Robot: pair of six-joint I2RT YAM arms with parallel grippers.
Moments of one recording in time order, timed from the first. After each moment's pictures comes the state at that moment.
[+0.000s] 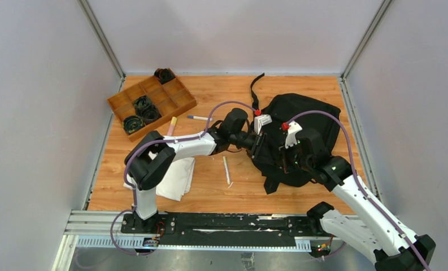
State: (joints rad) left arm -0.85 1.87 1.19 0.25 0.84 -0.54; right arm 0.55 0.78 0.76 -0.69 -0.08 0.14
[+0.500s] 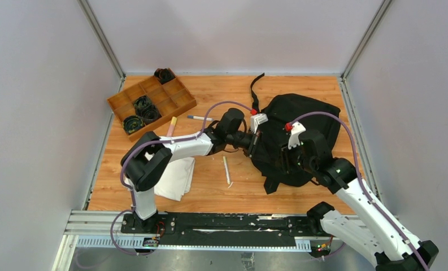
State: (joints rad) left arm -0.84 1.85 1.17 0.25 0.82 -0.55; right arm 0.55 0.76 0.78 -0.74 -0.05 0.14
